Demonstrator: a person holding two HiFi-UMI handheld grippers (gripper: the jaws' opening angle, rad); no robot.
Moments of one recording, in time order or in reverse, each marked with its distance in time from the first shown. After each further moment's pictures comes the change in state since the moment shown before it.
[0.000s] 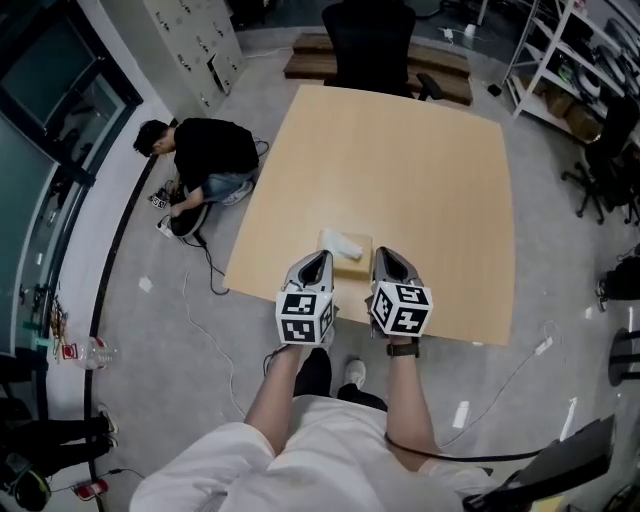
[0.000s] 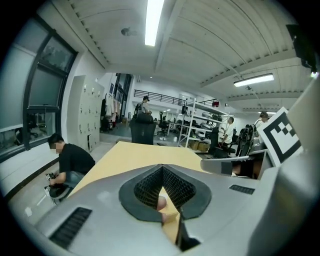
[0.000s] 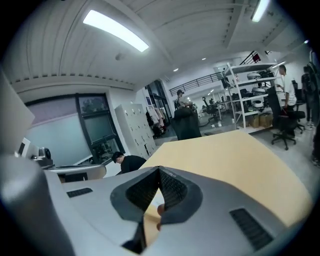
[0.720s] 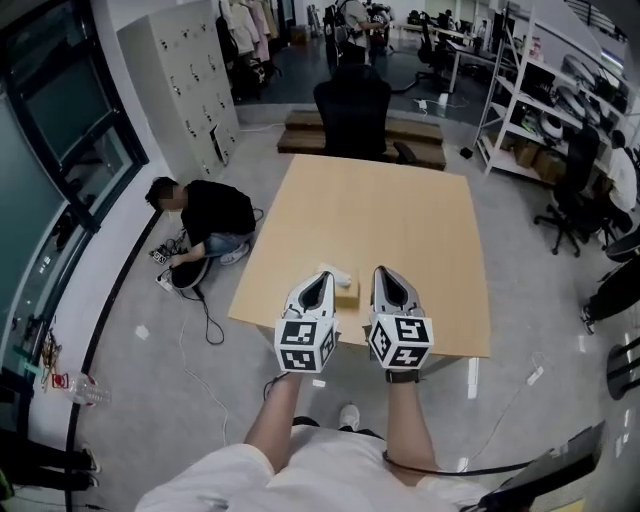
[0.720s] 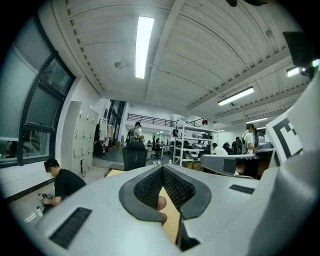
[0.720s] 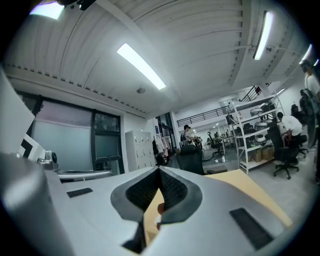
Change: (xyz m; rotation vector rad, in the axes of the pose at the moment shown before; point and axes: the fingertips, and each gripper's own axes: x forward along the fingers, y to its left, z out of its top) left arm -0.140 -0.081 0.084 0.080 -0.272 -0.058; right arm -0.173 0.073 0.086 -0.146 -0.354 0.011
